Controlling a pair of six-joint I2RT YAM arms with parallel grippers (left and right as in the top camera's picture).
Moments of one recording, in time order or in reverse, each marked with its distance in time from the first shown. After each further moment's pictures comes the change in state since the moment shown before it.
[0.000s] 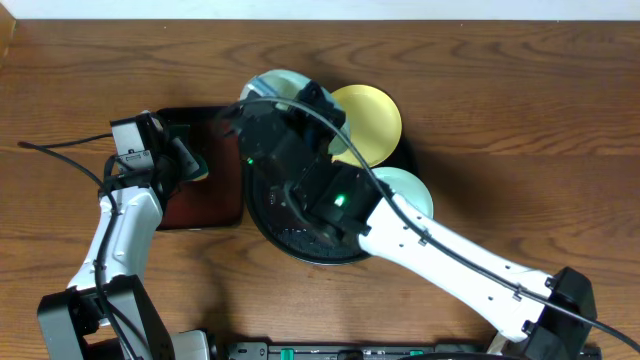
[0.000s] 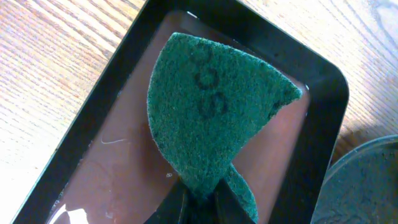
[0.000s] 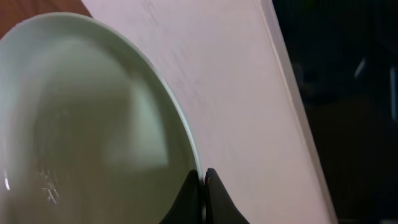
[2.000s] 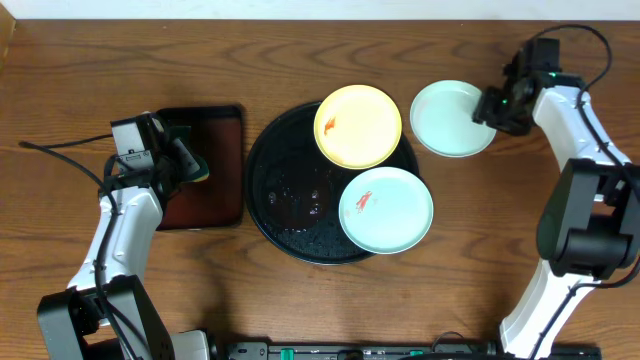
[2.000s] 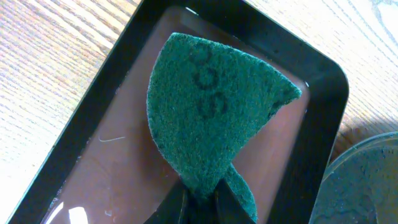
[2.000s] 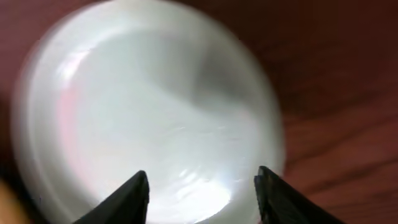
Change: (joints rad) left arm 0.000 0.000 0.000 -0.007 0.007 0.000; right arm -1.096 0.330 -0.025 -0.345 -1.141 0.908
